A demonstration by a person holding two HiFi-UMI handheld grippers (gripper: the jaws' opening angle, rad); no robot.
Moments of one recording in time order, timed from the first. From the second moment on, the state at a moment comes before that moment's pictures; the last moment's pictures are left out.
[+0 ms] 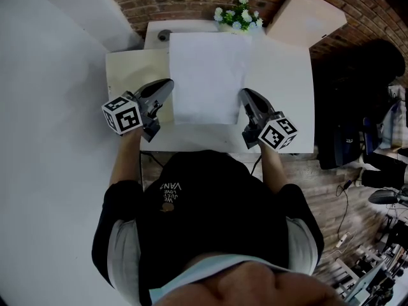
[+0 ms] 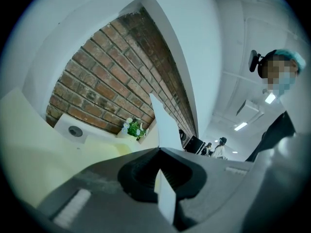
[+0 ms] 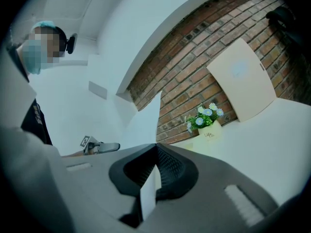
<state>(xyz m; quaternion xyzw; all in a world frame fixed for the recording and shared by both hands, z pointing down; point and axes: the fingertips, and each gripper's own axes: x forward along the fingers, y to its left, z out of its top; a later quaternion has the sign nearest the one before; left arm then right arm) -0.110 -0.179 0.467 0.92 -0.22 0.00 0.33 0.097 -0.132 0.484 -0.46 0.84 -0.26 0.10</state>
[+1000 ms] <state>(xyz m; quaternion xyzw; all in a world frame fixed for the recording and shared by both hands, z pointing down) -0.115 -0.195 0.480 0.91 -0.21 0.00 0.35 0.091 -0.146 0.494 -0.47 0.84 -0.27 0.10</state>
